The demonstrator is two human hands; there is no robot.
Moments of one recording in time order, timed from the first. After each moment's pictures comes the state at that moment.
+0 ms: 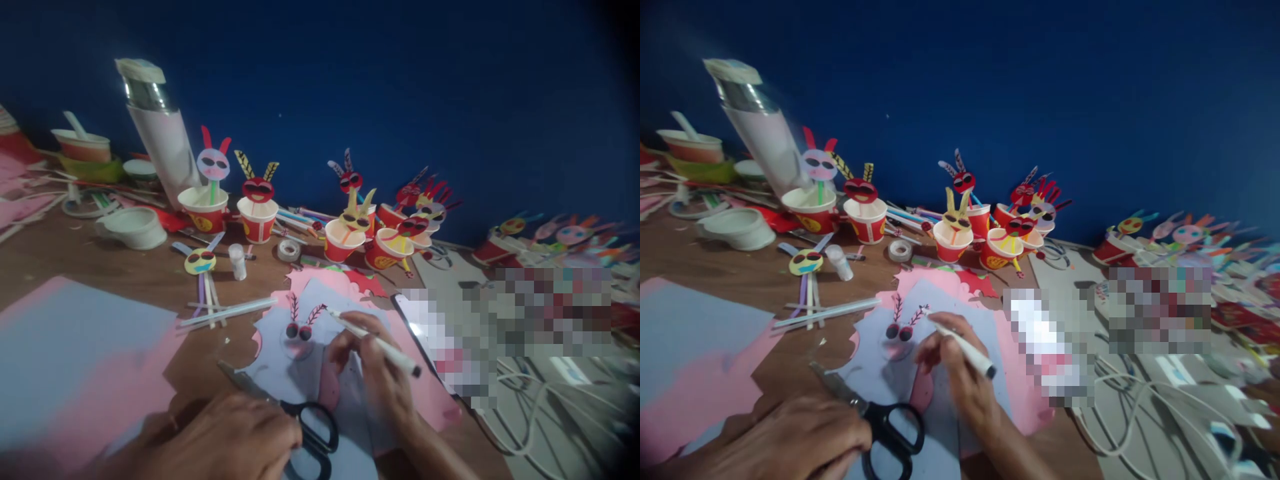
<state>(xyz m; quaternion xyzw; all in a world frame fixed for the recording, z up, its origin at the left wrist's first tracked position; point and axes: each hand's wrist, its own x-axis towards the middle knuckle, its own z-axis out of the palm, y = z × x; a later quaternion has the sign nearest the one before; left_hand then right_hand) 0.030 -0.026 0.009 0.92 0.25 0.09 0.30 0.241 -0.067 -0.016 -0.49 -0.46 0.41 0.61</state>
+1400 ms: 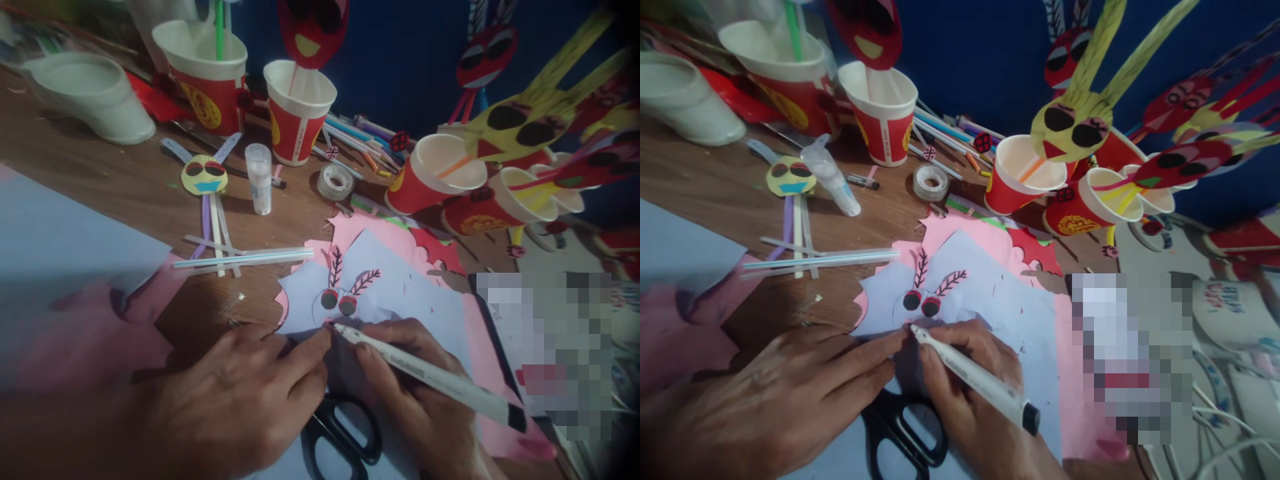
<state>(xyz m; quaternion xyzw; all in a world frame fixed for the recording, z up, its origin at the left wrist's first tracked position) 0.036 -0.002 -0.030 0.97 0.18 0.11 0.11 0.230 -0.062 -0.021 -0.65 -0.62 0.23 0.36</state>
